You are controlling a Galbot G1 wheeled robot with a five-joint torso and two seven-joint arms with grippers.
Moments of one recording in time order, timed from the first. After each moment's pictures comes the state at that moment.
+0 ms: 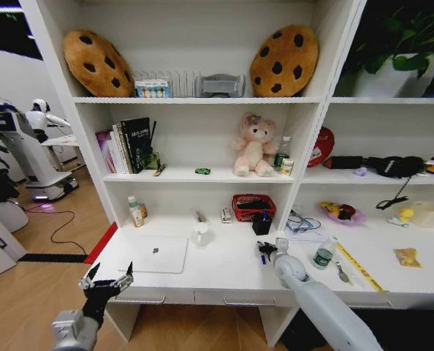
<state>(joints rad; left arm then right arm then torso) 1.89 -1.24 -0.77 -2.40 -0.33 0.25 -0.18 -0.92 0.97 0.11 1.59 0.92 -0.45 0.47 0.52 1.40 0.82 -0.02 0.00</state>
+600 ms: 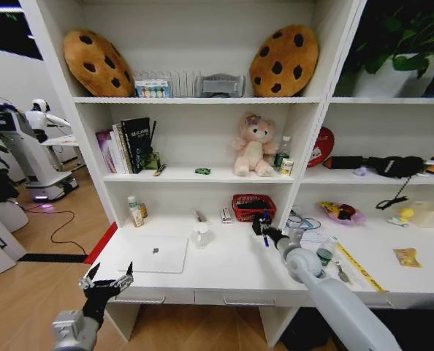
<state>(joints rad) 1.89 -1.24 -0.77 -2.40 -0.33 0.25 -0.18 -0.87 0.91 0.23 1.61 0.71 0.01 0.14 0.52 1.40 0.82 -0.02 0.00</state>
